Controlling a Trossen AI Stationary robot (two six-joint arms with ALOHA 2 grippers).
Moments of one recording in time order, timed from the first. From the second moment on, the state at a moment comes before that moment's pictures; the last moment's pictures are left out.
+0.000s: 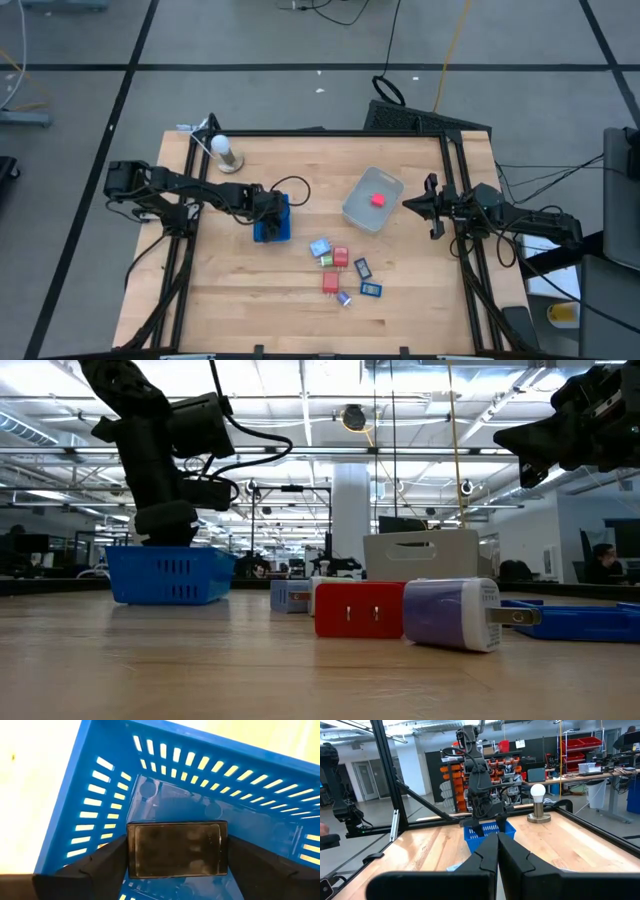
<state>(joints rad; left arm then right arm) 0.07 1.50 0.71 -0.41 -0.13 -0.29 -0.16 0.01 0.01 0.11 -0.13 0.14</state>
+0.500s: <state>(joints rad) 0.07 1.48 0.76 -0.51 -0.13 -0.27 -0.16 0.01 0.01 0.11 -0.13 0.14</state>
